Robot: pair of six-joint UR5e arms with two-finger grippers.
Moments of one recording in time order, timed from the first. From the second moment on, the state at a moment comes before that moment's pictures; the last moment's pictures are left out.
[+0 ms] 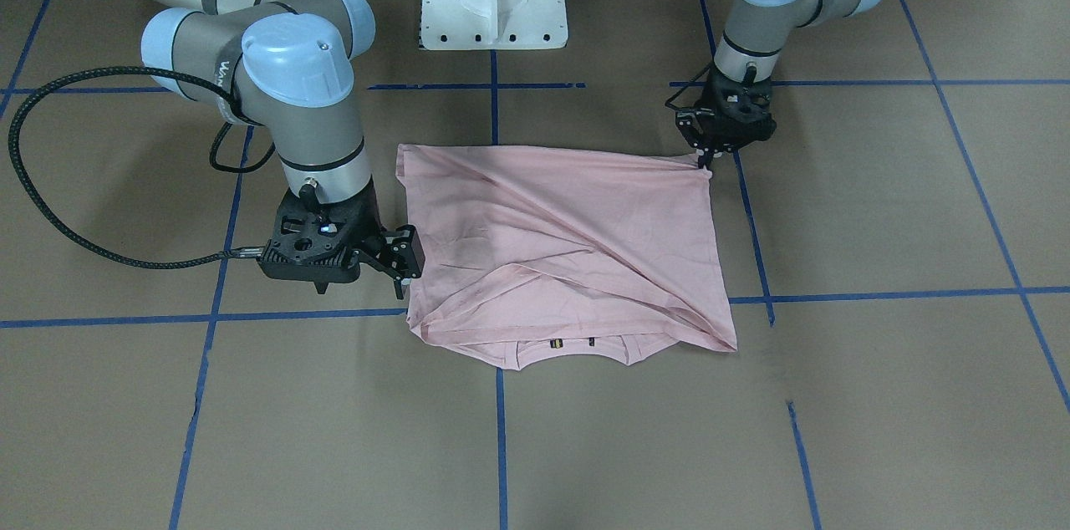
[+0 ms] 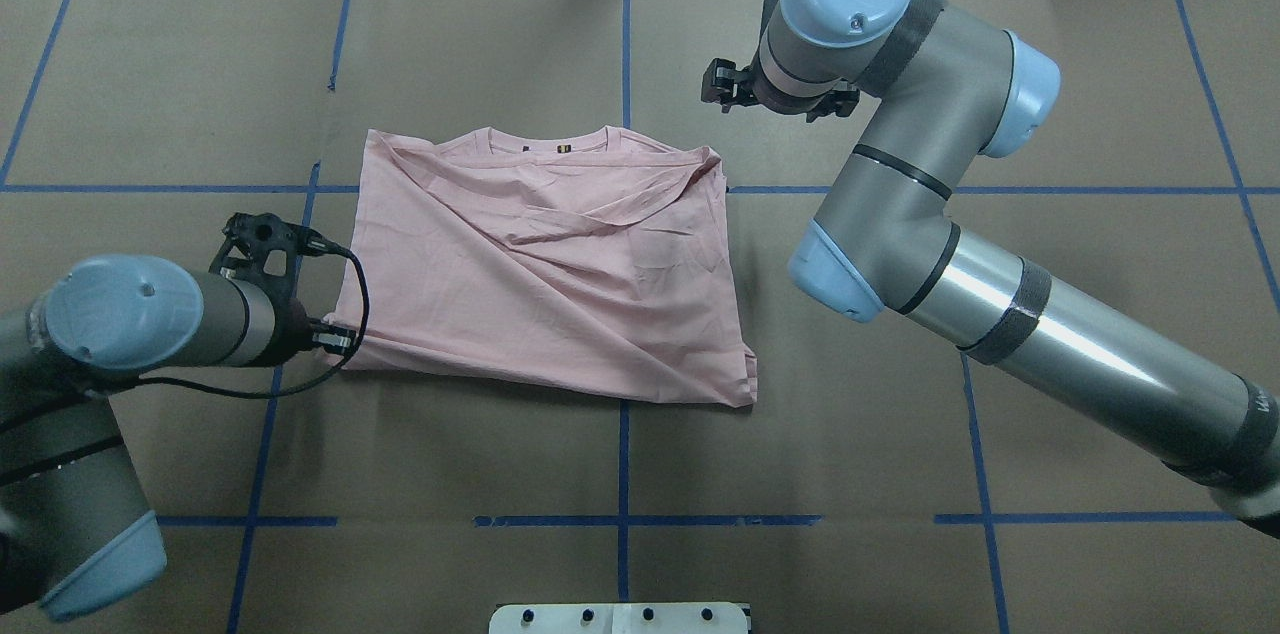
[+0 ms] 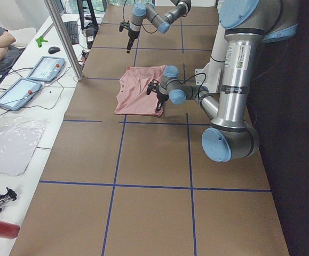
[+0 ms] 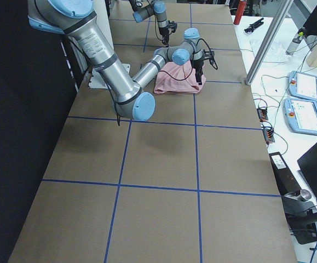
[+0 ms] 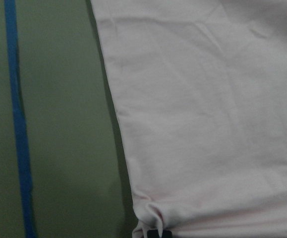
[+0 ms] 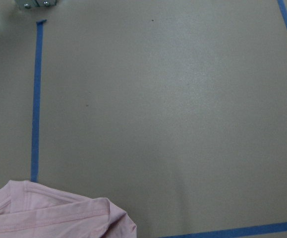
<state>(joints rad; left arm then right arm) -0.56 -1.71 -1.91 -1.92 -1.72 -0.95 0.74 -0.85 1.56 -1.49 1.76 1.17</state>
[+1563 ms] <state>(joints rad) -1.04 -2.22 -0.98 -2.40 -1.86 -0.56 0.66 -0.82 1.54 -1.47 1.74 1.36</state>
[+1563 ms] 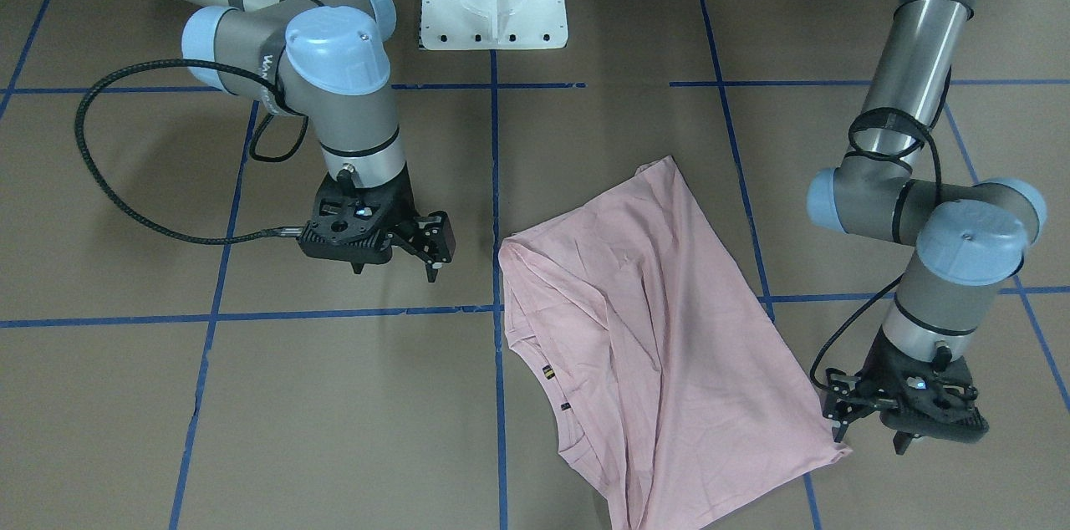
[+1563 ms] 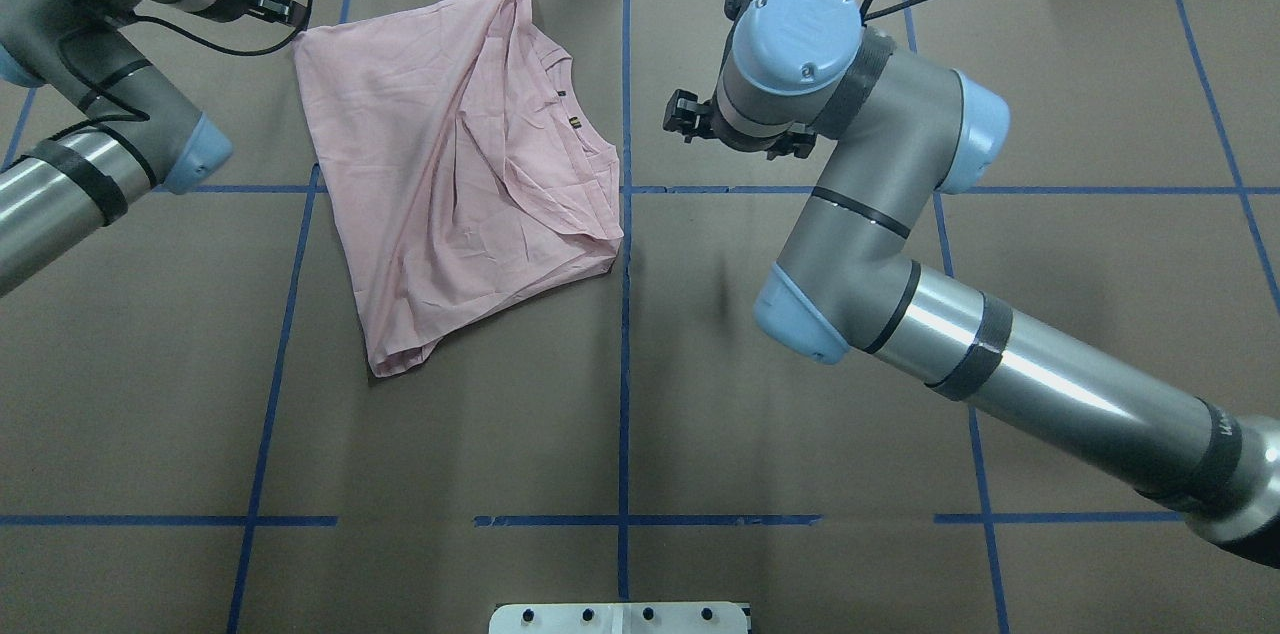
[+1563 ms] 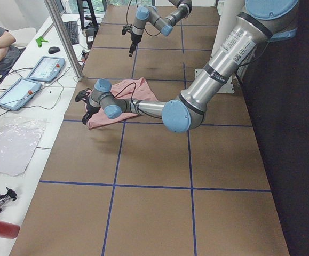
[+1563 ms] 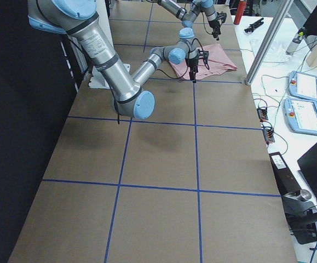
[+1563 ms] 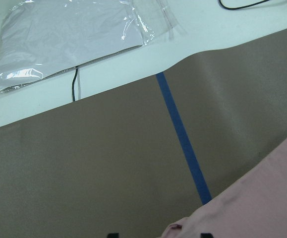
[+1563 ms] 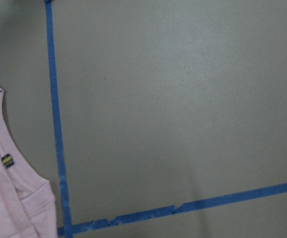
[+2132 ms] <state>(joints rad) -1.06 -2.17 -1.08 -2.40 -1.90 -0.56 0.57 -0.59 1.21 -1.35 1.67 1.63</state>
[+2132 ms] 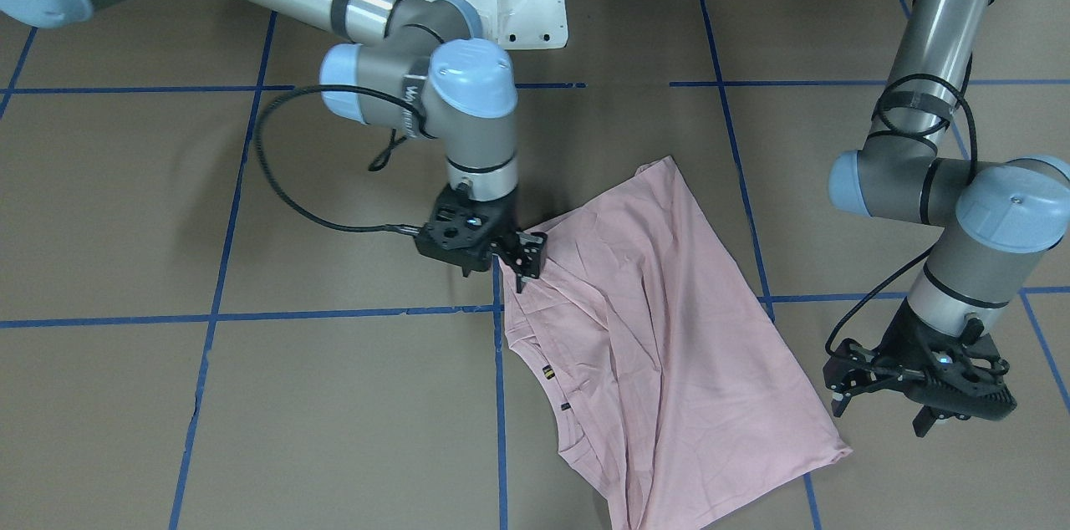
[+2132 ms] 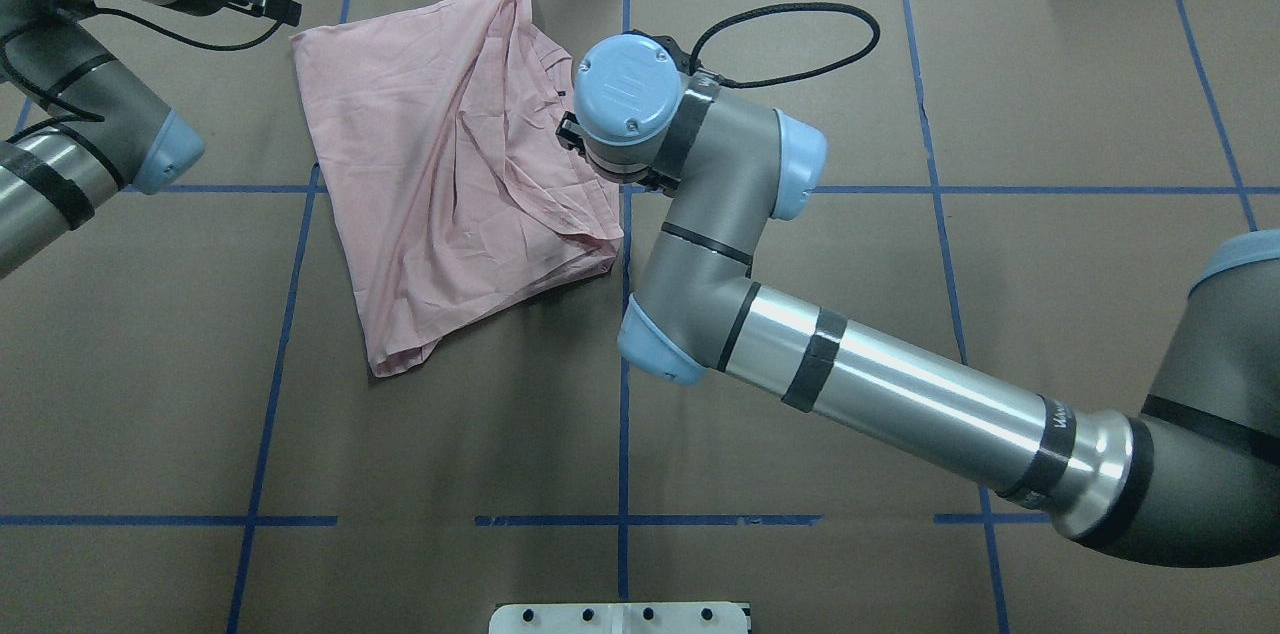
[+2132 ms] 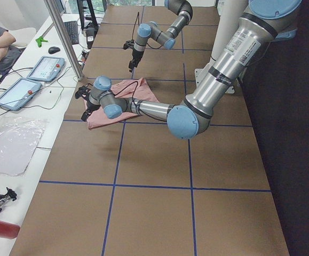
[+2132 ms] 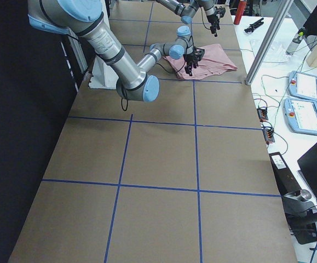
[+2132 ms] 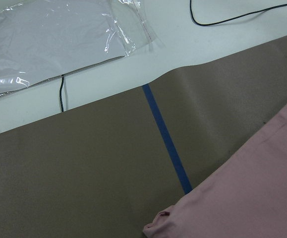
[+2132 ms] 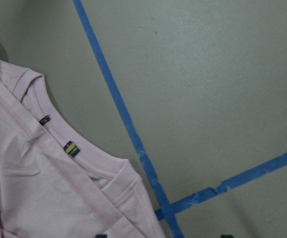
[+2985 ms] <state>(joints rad) -1.05 -2.16 -1.09 -2.41 -1.90 -0.56 0.50 -0.55 1.14 -1.37 1.67 1.66</state>
